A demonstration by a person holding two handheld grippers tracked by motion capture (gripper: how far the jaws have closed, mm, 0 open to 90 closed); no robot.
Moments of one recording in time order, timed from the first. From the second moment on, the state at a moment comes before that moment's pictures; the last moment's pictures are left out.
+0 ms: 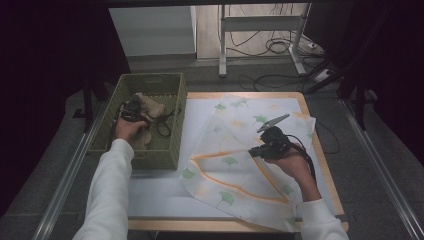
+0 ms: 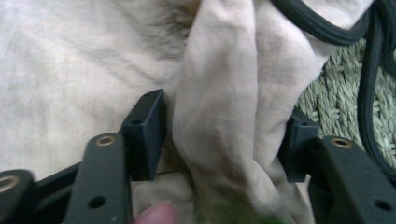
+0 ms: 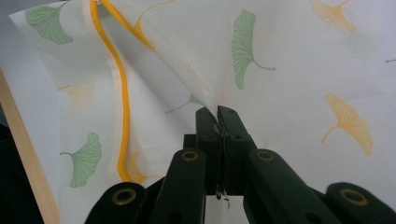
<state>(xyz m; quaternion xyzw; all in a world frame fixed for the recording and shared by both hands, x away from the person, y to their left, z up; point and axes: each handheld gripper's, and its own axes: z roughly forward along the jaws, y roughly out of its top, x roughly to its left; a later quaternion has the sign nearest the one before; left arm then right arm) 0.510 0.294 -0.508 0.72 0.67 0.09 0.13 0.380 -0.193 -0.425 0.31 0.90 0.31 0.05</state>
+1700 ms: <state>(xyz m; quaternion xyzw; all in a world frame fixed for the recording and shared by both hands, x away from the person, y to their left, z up) 0.494 0.316 -0.470 0.68 0.69 0.09 0.23 0.377 -0.199 -0.415 0.31 0.89 0.33 0.06</state>
